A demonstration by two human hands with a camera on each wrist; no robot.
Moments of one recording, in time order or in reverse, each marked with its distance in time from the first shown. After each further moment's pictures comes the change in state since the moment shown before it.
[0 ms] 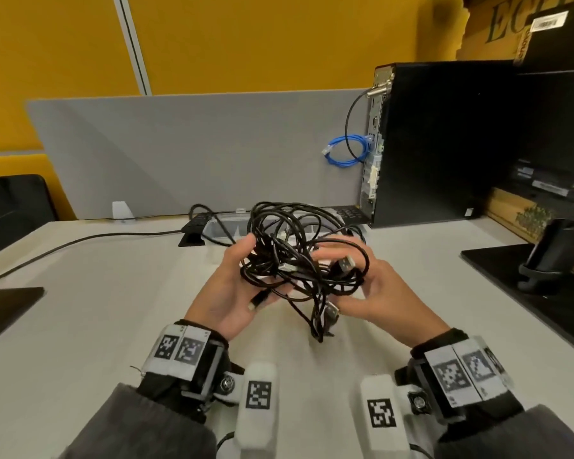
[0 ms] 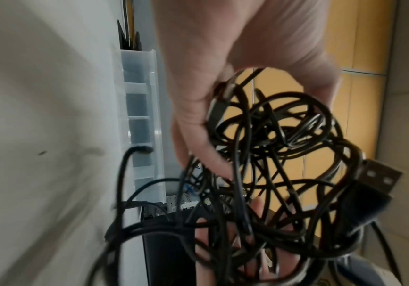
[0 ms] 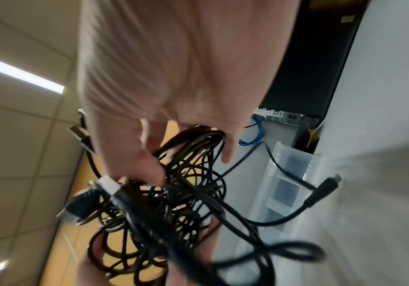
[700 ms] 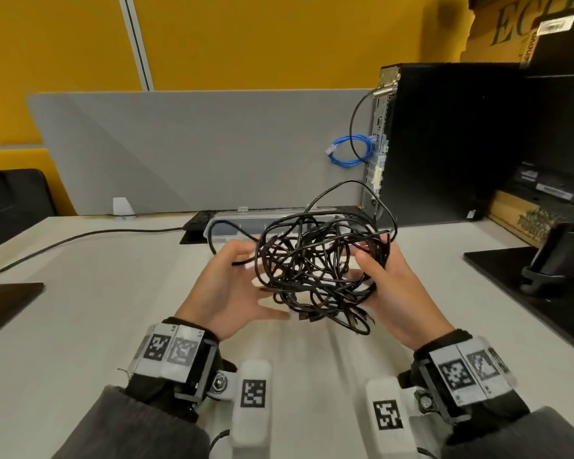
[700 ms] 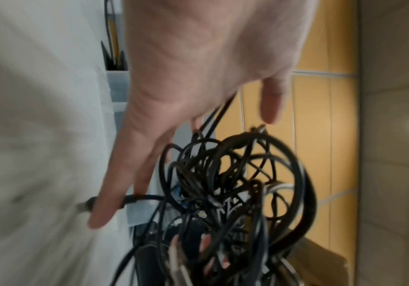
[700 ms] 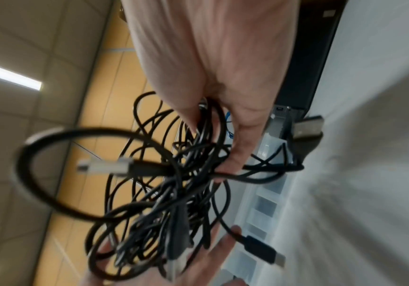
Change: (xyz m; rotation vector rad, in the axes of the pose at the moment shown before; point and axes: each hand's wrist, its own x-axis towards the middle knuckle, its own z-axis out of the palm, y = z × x) left_hand -0.003 0.011 -0.014 0.092 -0.015 -0.149; right_hand 0.007 0.003 0.005 0.609 0.350 0.403
